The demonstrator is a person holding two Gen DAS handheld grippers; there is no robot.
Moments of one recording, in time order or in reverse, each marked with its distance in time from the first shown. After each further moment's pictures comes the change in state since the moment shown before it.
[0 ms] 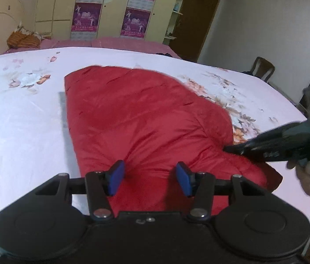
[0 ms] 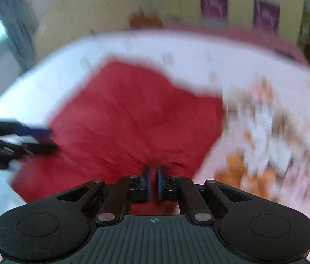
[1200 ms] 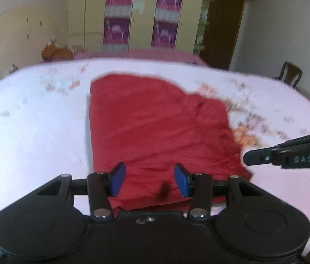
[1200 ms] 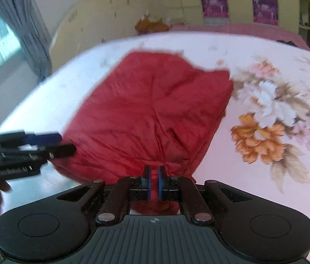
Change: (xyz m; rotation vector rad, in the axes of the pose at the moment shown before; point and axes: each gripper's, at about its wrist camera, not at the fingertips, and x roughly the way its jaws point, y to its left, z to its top) left arm -0.075 -0.074 -0.035 0.004 -0.092 0.224; right arm -0.089 0.027 -0.053 0.053 -0.147 0.107
